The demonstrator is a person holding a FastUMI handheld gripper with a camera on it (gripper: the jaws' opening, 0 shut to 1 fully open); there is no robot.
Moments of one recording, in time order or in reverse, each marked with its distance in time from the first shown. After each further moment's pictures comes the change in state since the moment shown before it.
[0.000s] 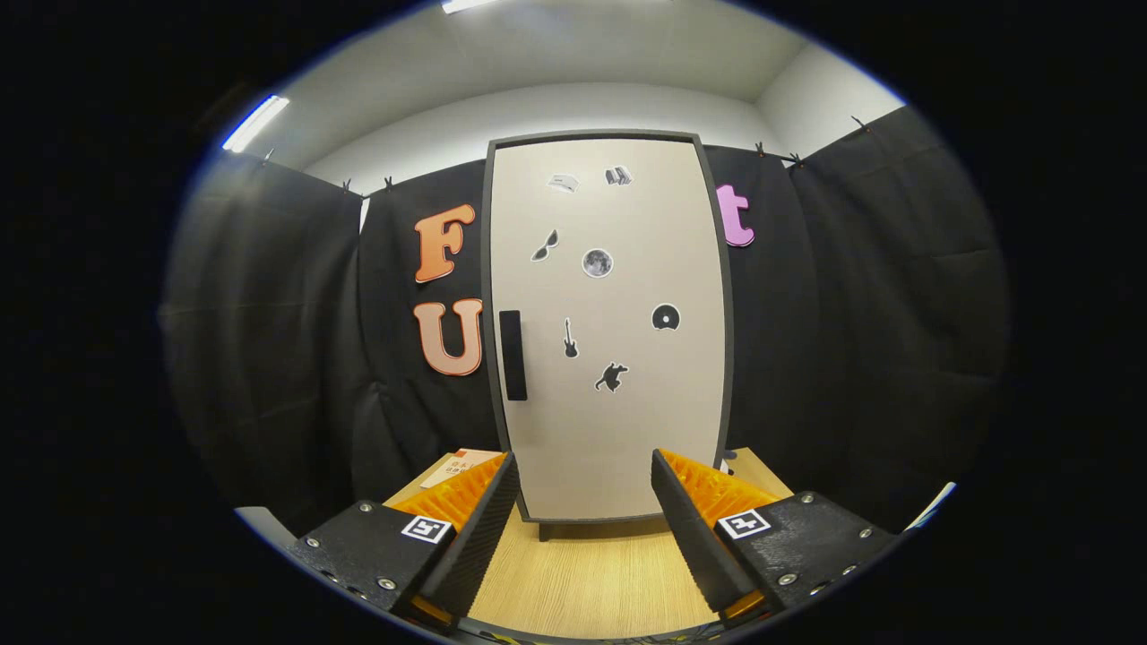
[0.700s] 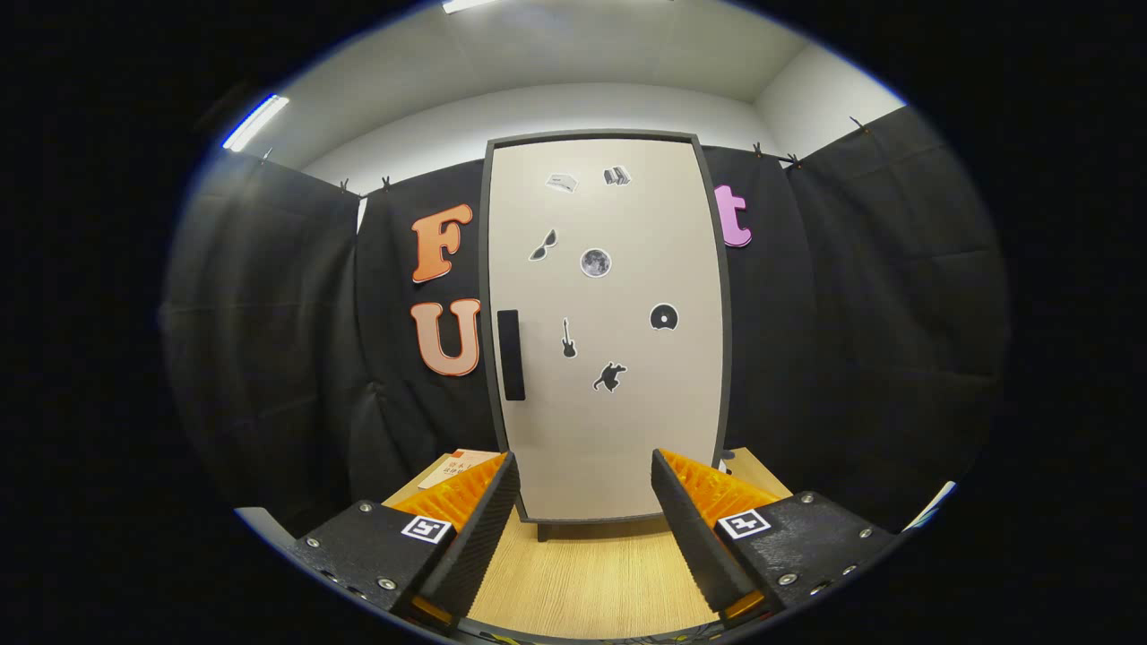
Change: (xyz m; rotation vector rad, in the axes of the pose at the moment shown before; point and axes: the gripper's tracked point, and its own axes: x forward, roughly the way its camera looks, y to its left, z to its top) arm 0.002 0.001 0.000 -0.003 -0.003 -0.011
